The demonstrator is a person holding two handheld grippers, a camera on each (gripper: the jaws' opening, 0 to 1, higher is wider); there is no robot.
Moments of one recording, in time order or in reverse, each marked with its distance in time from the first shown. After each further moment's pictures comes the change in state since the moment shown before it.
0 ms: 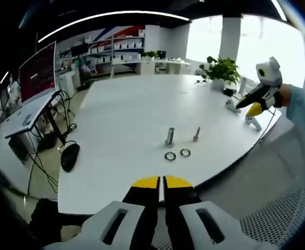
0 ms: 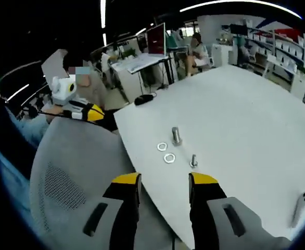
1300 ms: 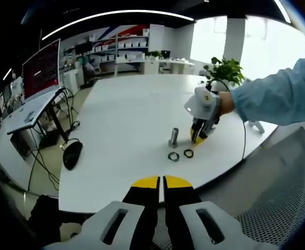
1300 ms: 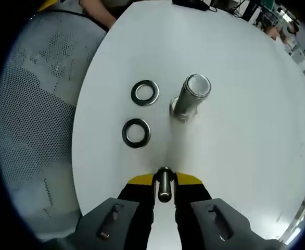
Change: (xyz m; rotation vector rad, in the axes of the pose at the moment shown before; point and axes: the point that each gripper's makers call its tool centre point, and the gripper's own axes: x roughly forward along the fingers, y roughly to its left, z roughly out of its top) left arm 0.001 0.005 0.003 -0.020 -0.014 0.019; right arm 0.194 -0.083 -0.064 -0.658 0.781 0.160
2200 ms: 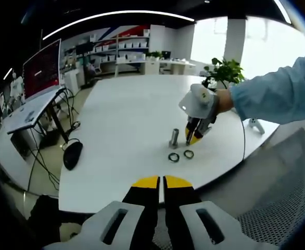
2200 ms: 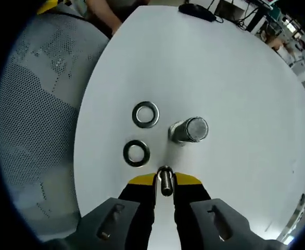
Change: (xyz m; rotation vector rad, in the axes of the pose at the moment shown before) left arm 0.000 0.001 0.001 -0.003 -0.005 0.003; right arm -0.006 -0.003 0.038 -0.065 -0.023 -0.025
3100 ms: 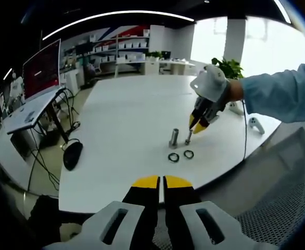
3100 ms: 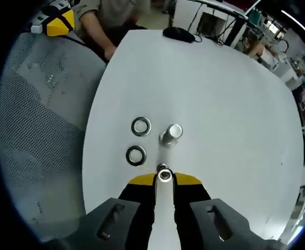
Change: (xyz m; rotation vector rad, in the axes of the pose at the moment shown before) left arm 0.000 -0.001 0.000 0.000 -0.001 -0.001; right arm -0.043 -0.001 0.006 0.028 -0.101 -0.071
